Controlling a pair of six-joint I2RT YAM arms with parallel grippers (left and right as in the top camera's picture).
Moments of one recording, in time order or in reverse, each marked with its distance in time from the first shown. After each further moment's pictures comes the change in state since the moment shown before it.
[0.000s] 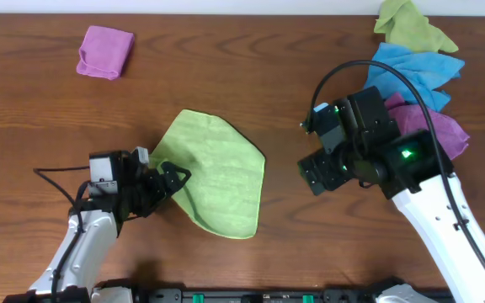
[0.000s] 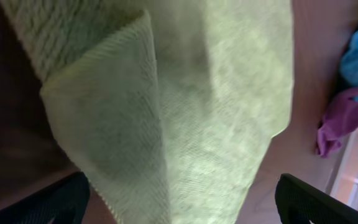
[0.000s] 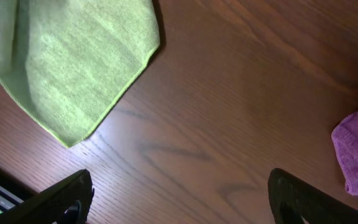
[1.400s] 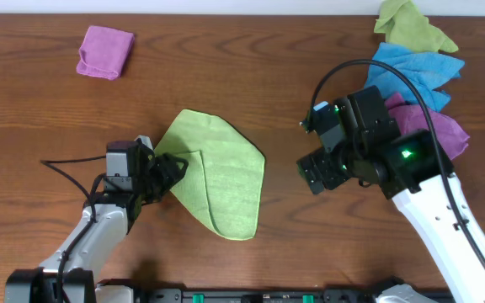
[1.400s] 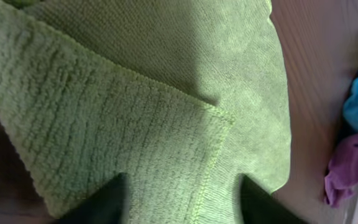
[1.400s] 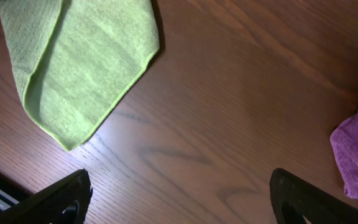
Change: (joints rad) left arm -0.109 0.079 -0.002 0.234 -0.188 -0.177; right arm 0.000 0.000 0.000 0.012 0.000 0.000
